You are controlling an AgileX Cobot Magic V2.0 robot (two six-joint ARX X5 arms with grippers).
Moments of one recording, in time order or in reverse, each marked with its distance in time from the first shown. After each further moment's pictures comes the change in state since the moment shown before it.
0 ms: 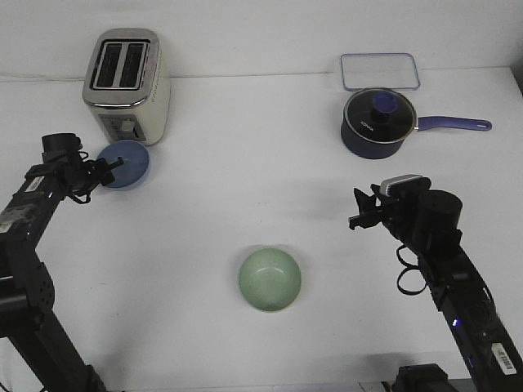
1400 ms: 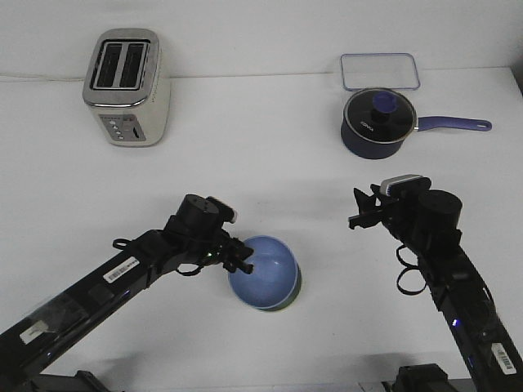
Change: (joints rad) left arm -0.848 -0.472 -0.393 0.025 0.247 0.092; right arm 0.000 0.000 0.000 0.002 0.000 0.011
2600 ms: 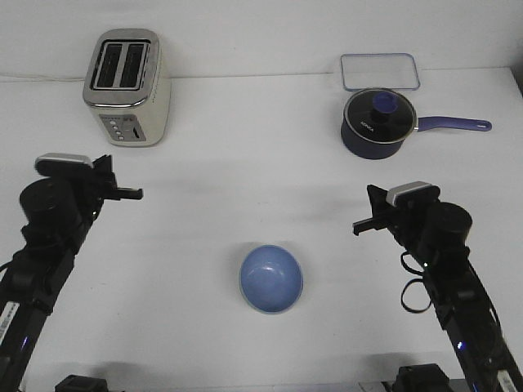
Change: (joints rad) left arm 0.541 -0.451 -0.063 0.251 -0.444 0.201; right arm 0.000 -0.146 -0.090 0.107 0.031 -0.024
